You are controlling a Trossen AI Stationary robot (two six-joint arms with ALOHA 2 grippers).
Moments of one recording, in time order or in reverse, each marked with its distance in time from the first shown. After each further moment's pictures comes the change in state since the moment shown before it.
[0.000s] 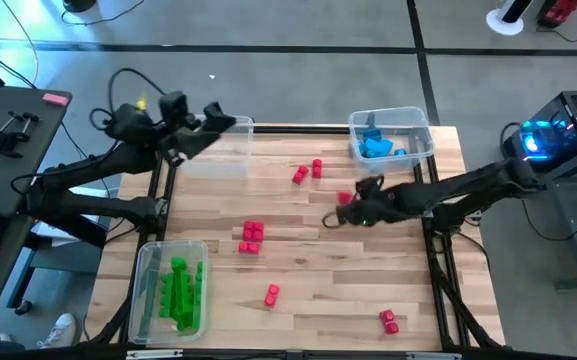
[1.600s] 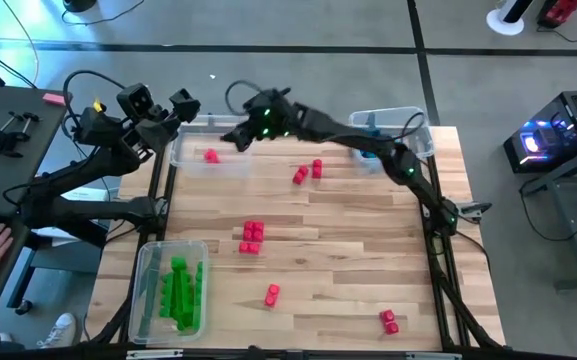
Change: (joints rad) left arm 0.041 -0.128 0.000 0.079 -0.063 -0.011; right arm -0.485 1.007 1.409 0.411 -0.511 -0.902
